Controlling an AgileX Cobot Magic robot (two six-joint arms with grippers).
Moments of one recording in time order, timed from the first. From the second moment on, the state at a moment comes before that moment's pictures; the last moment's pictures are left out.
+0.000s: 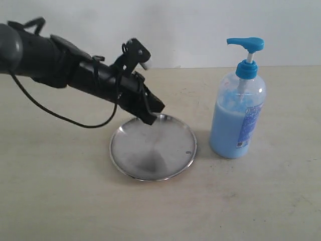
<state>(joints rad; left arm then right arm) -0.43 2.06 -1.32 -1.23 0.55 1.64 -0.06 0.01 0.00 0.42 0.32 0.05</state>
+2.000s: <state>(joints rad) -0.22 0.67 -0.38 -0.36 0.17 0.90 0.21 0.01 0.00 0.42 0.32 0.05</state>
